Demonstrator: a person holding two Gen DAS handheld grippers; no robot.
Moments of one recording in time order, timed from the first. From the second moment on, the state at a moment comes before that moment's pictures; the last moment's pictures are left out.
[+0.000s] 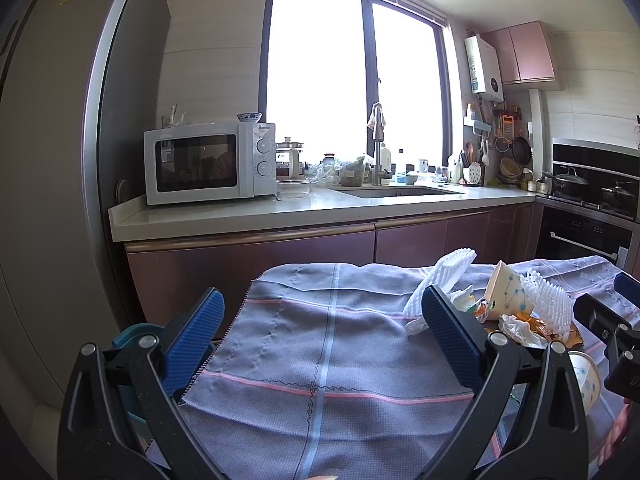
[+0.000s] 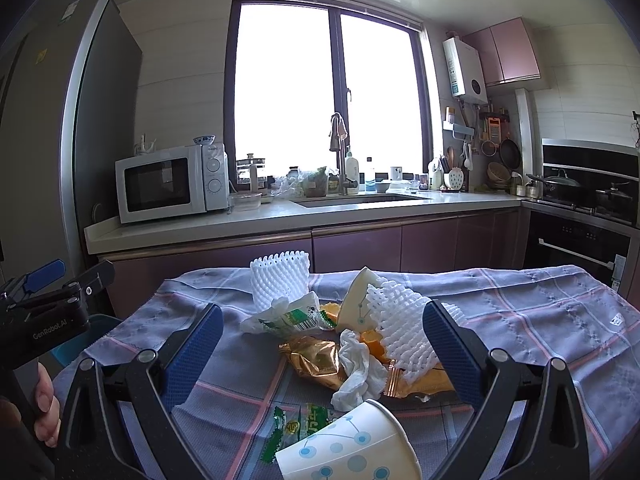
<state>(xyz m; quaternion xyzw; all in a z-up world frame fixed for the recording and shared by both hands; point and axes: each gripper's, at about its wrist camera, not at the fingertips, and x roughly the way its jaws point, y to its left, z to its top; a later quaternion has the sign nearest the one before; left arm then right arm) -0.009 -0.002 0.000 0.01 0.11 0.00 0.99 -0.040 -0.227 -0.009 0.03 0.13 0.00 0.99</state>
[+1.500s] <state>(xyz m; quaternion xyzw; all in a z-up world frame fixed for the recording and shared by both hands) -0.007 -0.011 -0.008 0.01 0.13 -0.01 0.99 -0.041 -0.232 -0.012 0.04 0.13 0.00 0.99</state>
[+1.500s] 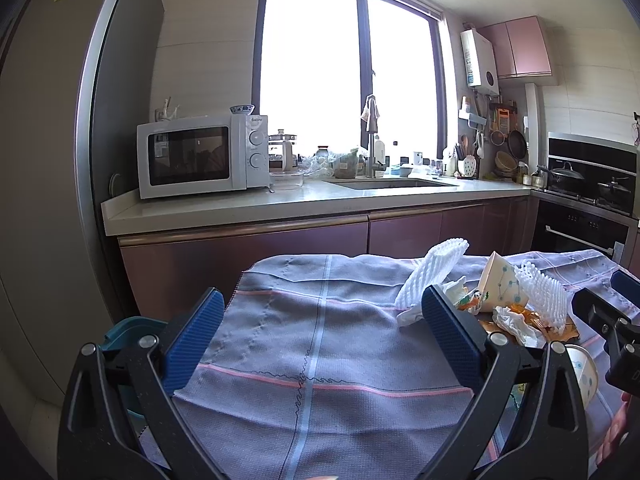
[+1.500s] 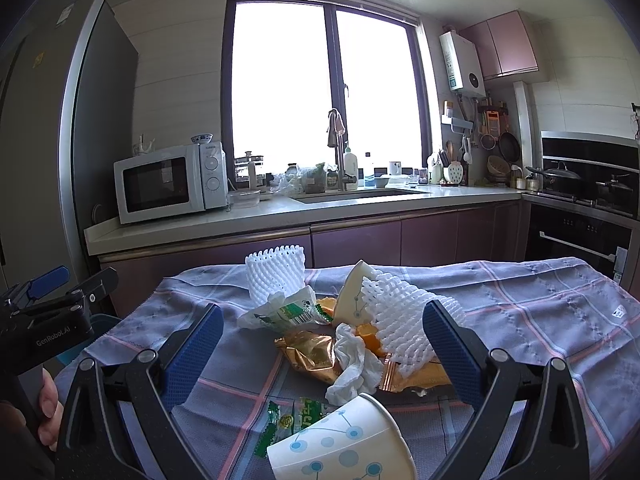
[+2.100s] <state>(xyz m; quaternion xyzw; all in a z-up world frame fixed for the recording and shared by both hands) -0.006 -0.014 -0.010 0.01 0.13 -0.01 0.99 -0.040 -0.234 -0.012 0.04 0.13 0.00 0.99</state>
